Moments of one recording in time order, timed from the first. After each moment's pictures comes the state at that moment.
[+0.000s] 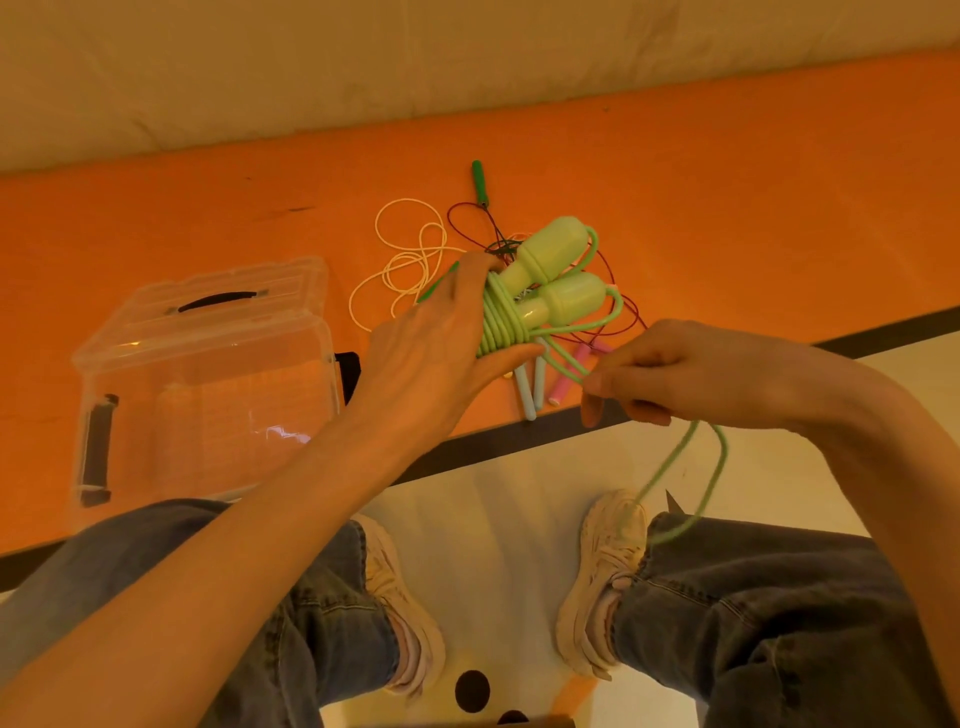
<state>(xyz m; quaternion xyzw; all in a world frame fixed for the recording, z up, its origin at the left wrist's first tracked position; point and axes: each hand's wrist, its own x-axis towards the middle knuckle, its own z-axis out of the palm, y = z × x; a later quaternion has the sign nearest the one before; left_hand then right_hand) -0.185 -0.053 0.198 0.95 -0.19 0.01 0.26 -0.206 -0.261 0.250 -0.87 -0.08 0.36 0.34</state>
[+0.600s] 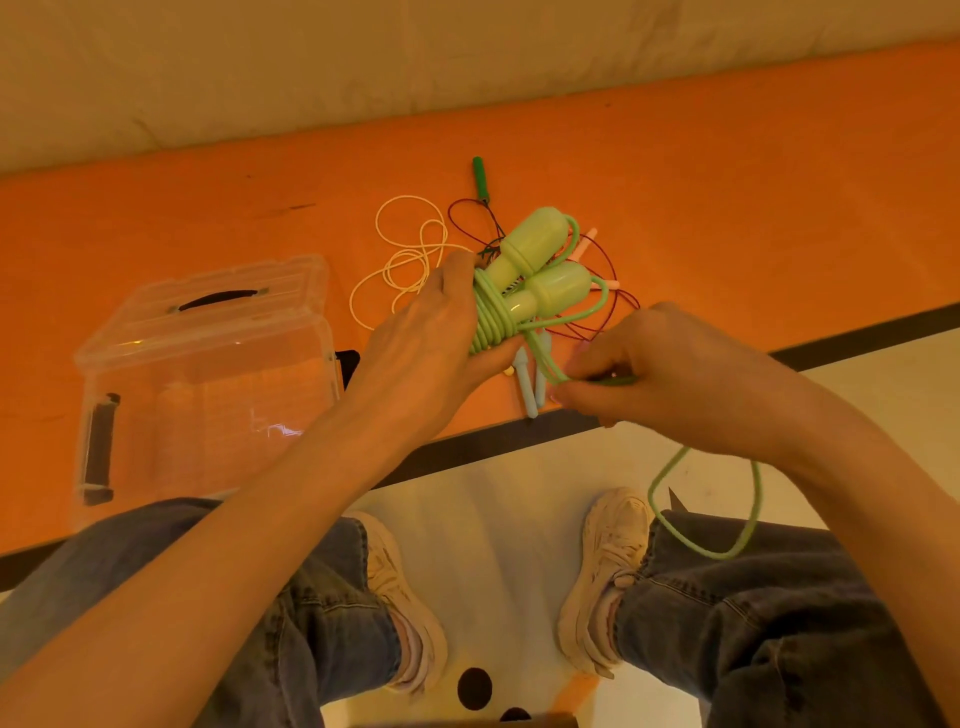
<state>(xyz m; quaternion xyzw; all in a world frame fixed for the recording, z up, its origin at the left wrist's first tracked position) -0.178 -0.050 0.193 0.95 -0.19 0.00 0.26 -0.215 -0.240 0.249 -0.93 -0.15 0.20 0.25</state>
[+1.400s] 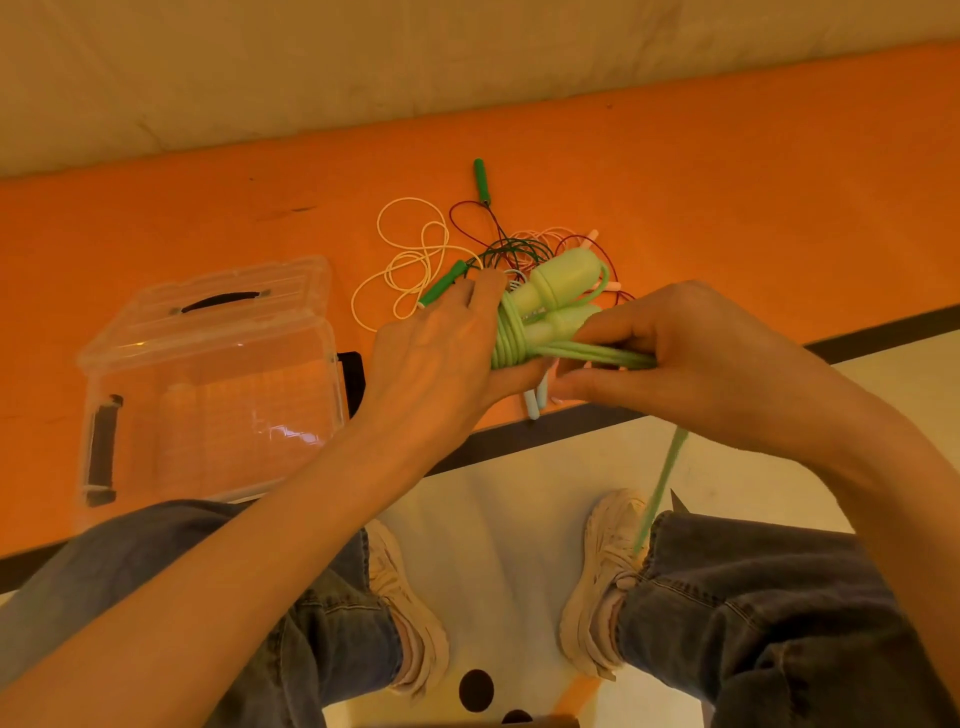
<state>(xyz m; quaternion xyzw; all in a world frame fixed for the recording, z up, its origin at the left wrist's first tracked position) -0.187 -0.058 0.200 0.96 -0.21 0.06 0.16 -0.217 -0.241 0.264 -0.92 -0.17 0.16 0.32</state>
